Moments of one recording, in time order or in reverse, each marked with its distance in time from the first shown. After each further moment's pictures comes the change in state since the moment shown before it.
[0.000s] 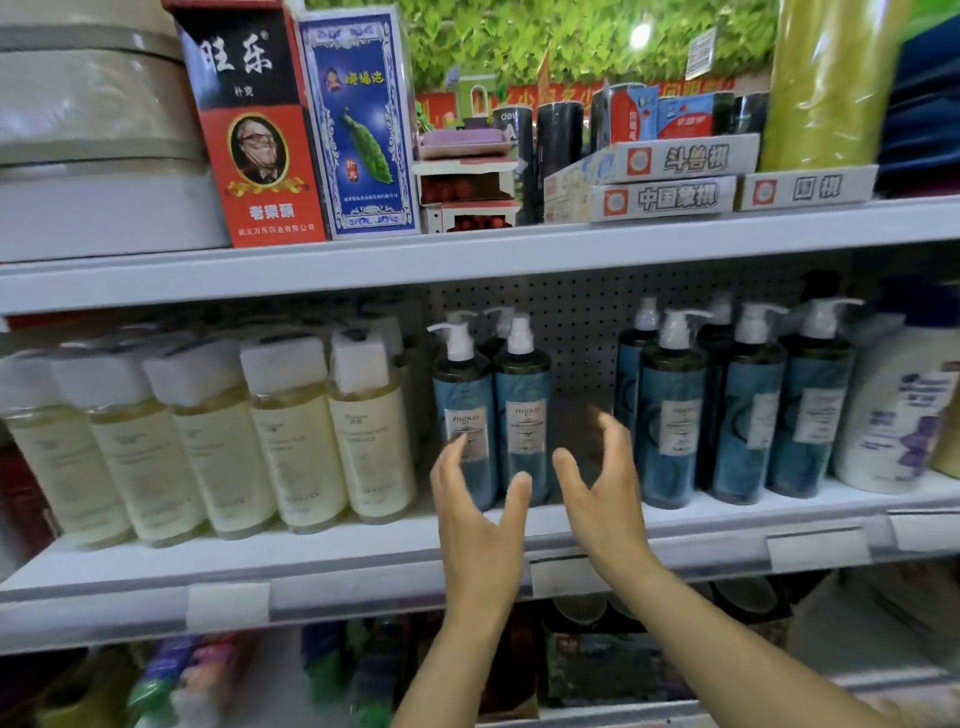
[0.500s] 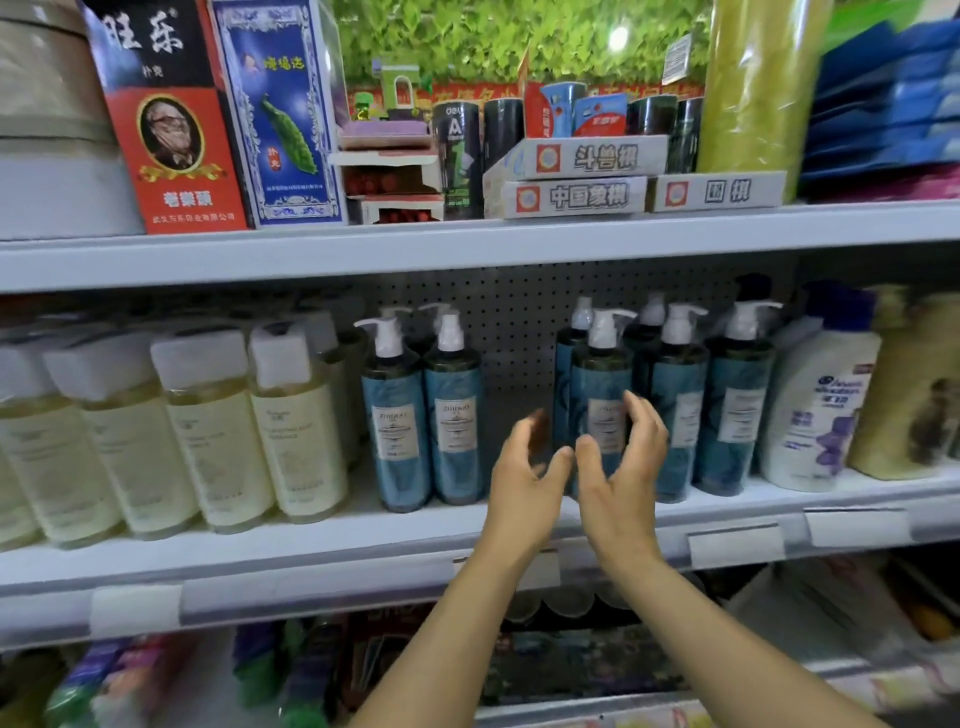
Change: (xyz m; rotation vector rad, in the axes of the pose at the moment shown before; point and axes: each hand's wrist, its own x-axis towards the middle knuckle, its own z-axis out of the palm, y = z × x) left_hand 0.010 0.029 0.103 -0.035 -0.417 -0.085; right_hand 0.021 0.030 -0.066 0.050 0.224 -0.076
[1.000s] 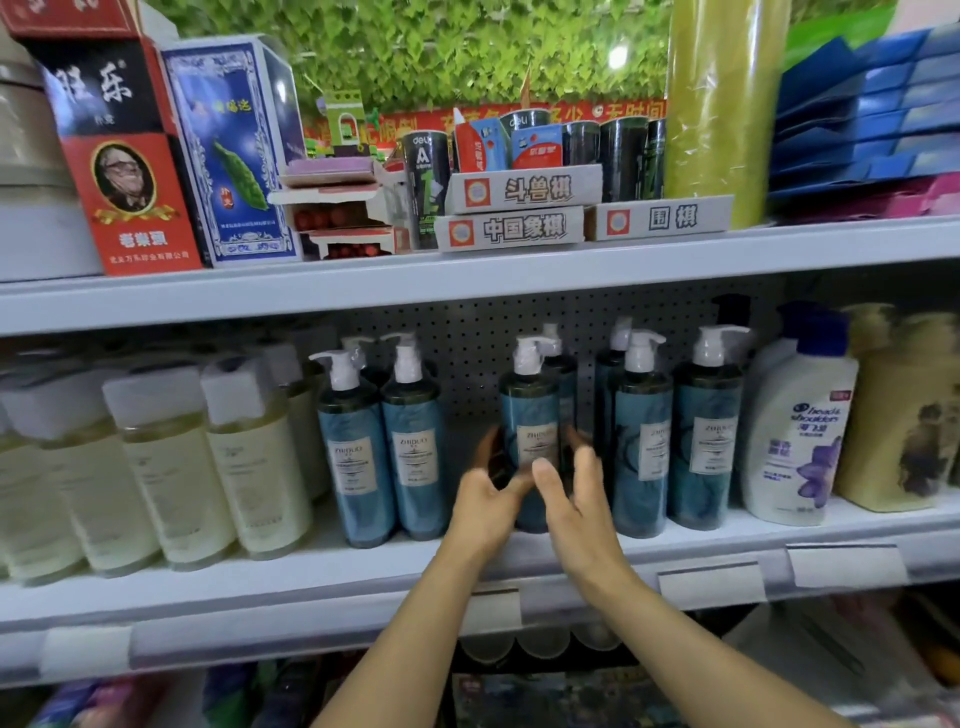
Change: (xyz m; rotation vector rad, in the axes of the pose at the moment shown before) left_hand 0.037 -0.014 0.010 -0.054 0.013 -0.021; right_hand 0.022 0.014 -0.010 0.107 -0.361 0.212
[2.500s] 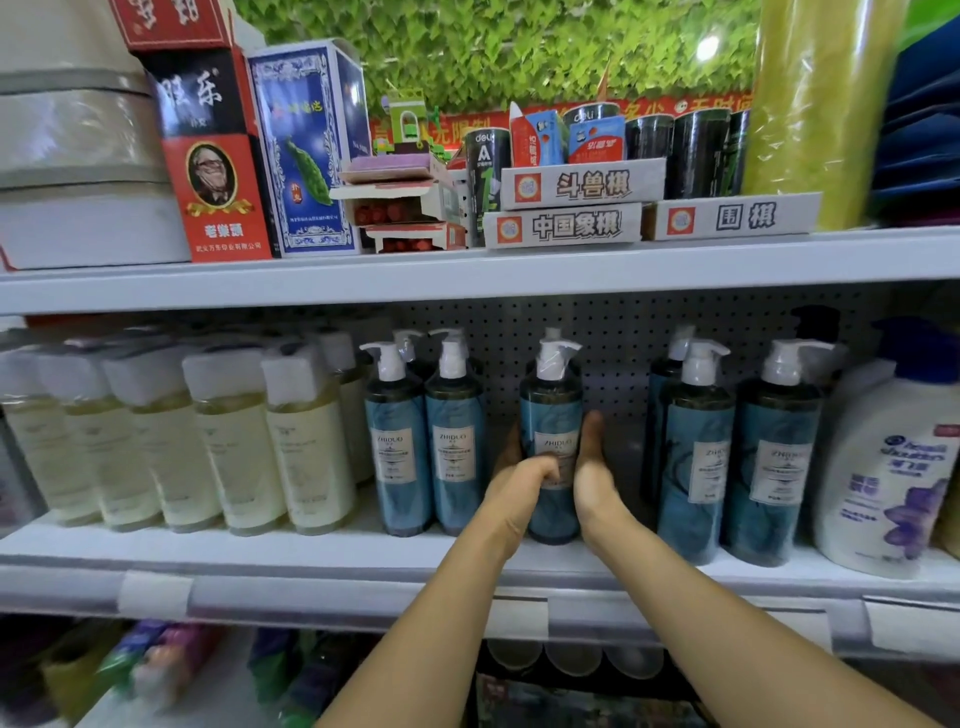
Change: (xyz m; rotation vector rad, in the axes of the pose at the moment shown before) left_hand 0.015 0.010 0.001 -0.224 0.134 -0.280; right_hand 0.064 0.001 0.033 0.408 -0.112 0.491
